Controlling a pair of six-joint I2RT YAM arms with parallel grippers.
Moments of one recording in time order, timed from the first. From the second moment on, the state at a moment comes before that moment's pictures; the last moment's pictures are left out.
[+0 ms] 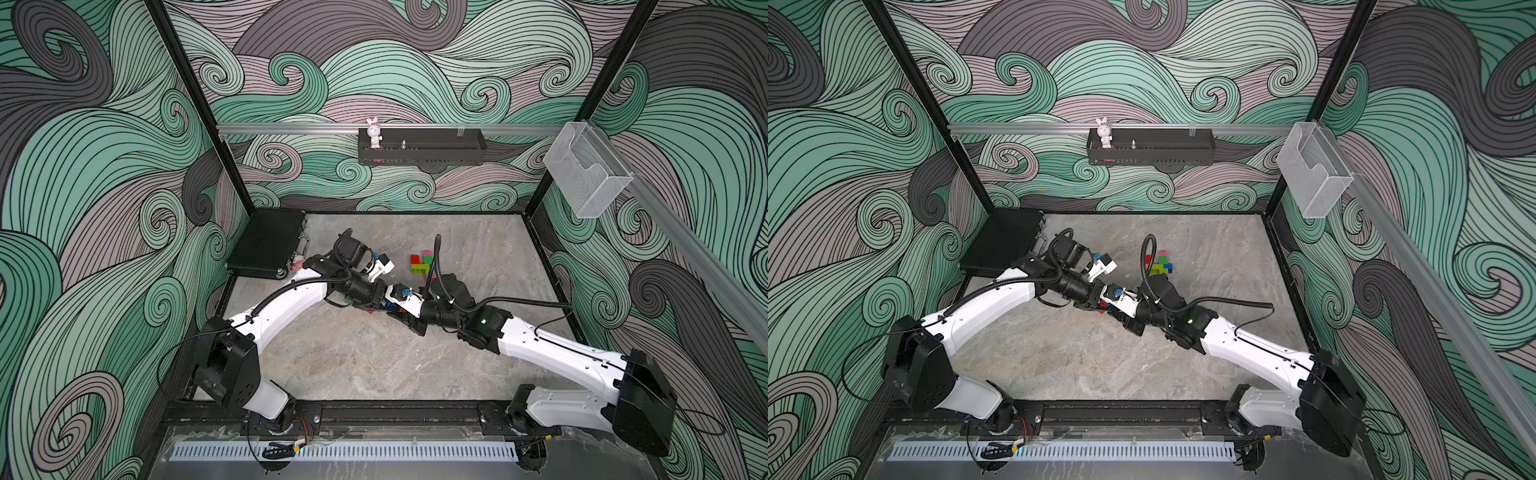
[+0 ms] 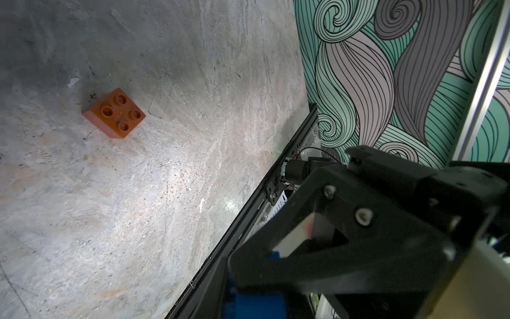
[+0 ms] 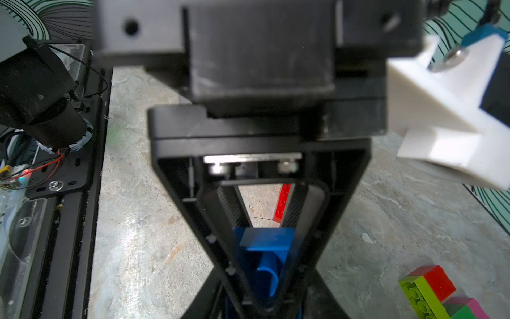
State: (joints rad) left arm -0.56 1.50 1.21 -0.80 0.79 -0.35; right arm 0.90 1.24 0.82 -0.09 -0.22 -0.34
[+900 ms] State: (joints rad) left arm -0.85 1.99 1.24 -1.18 -0.54 -0.66; right arm 0.57 0.95 0.68 -0.35 0.23 0.23
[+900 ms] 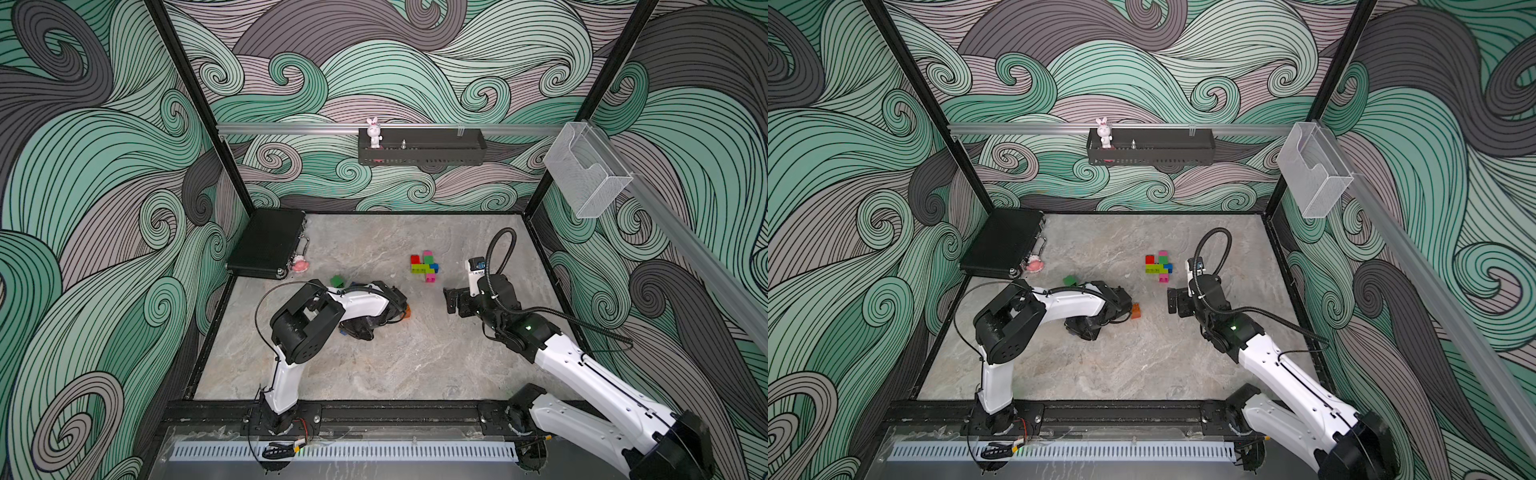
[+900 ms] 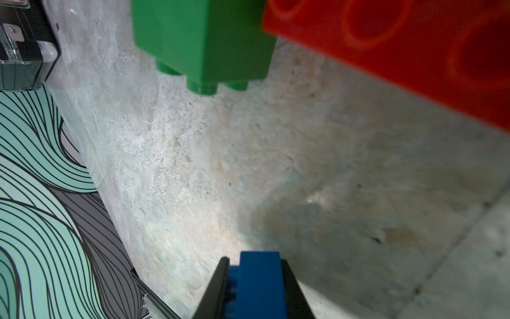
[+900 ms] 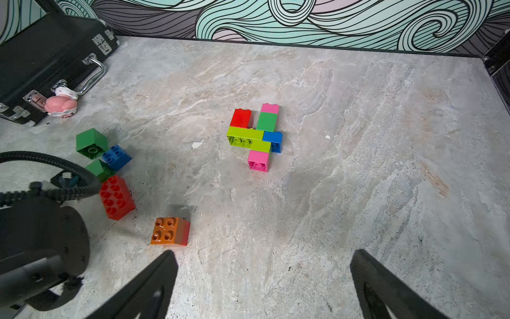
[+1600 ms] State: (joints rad) left arm -0.85 2.00 1.31 -1.19 -0.45 -0.61; right arm 0.57 0.94 0.68 -0.35 0.21 0.24
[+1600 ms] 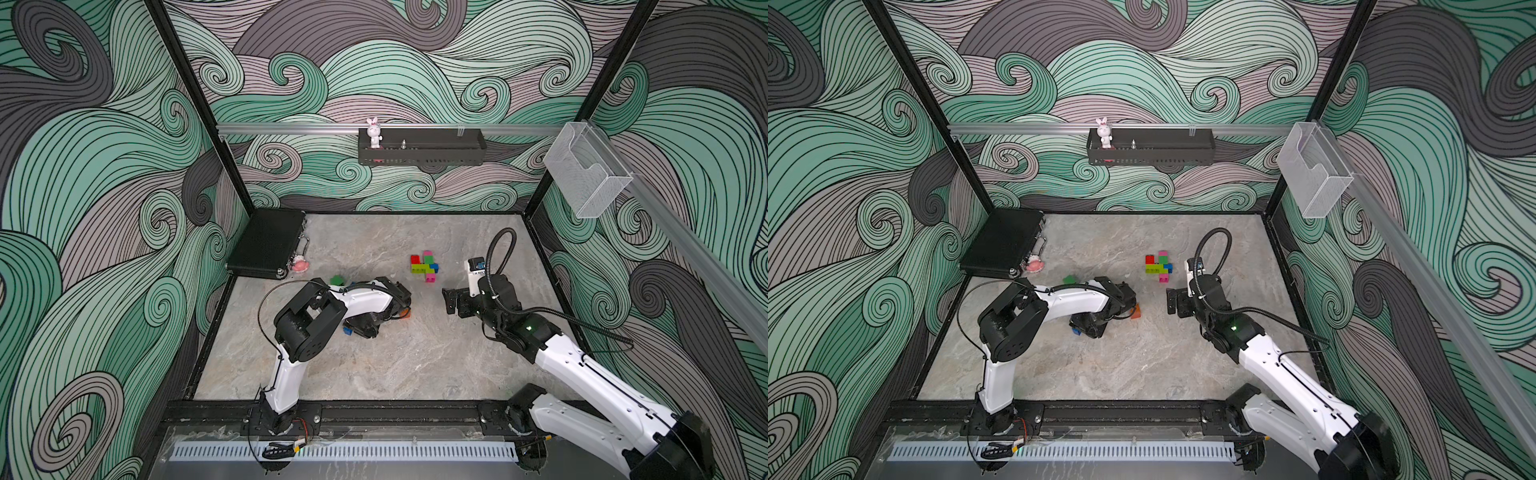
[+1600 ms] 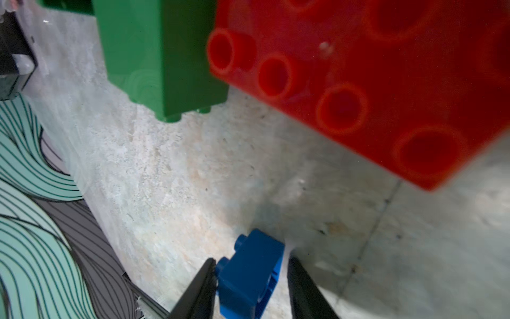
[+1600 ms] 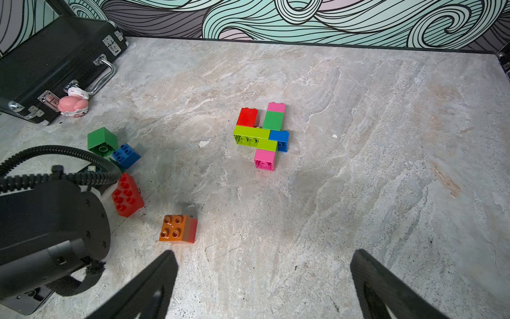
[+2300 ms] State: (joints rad) left arm -0.90 2.03 1.39 -1.26 -0.45 -0.60; right arm 0.57 0.94 0.68 -0.35 0.21 0.23
